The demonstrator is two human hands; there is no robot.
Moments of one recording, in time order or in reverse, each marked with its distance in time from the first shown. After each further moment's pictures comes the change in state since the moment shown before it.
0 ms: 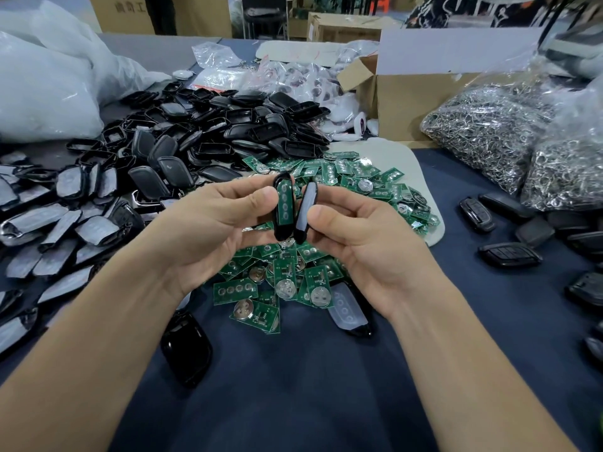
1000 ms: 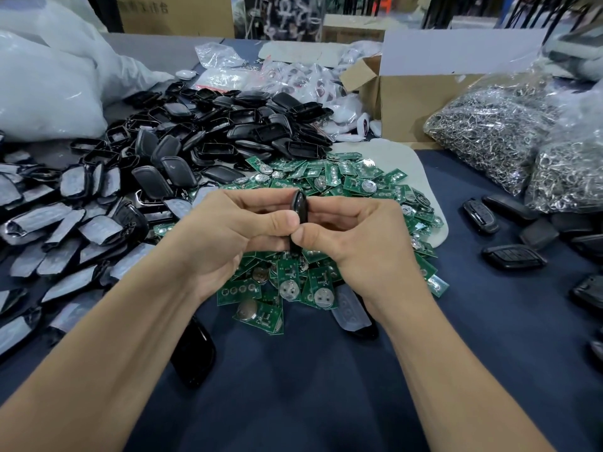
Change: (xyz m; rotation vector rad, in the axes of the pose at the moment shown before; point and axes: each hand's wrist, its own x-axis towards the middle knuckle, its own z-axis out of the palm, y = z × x) left_hand -0.002 -0.005 0.011 0.066 0.131 0.004; right_hand 0.001 0.011 -0.001 -0.439 0.050 -0.294
